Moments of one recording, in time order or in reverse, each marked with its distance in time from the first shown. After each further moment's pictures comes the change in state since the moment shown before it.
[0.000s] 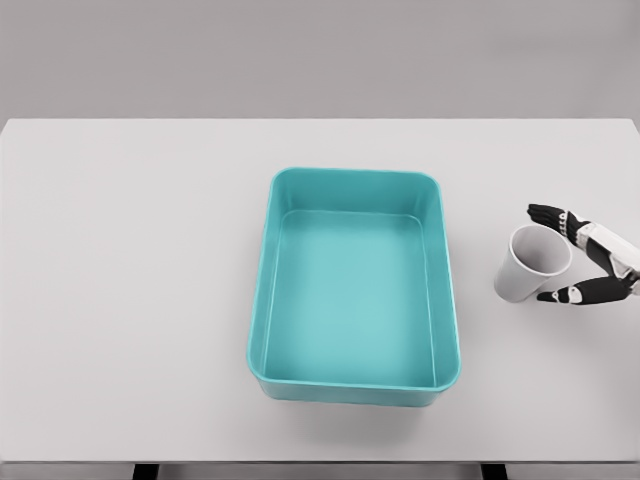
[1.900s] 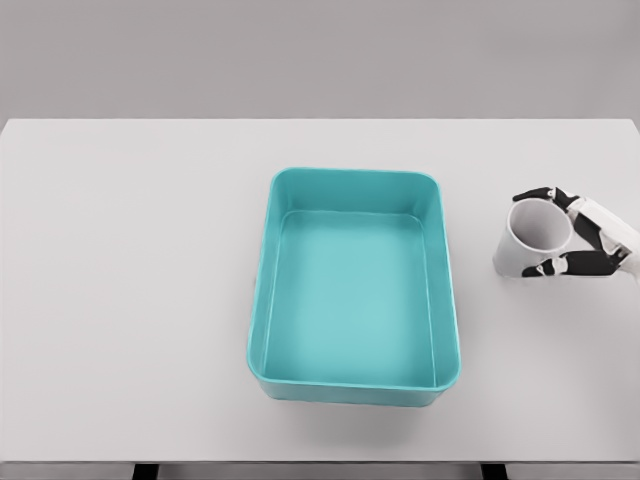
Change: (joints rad) left arm 0.000 0.000 0.000 0.000 0.000 0.000 0.000; right arm -0.069 0.023 0.005 -0.039 -0.008 0.000 -0.003
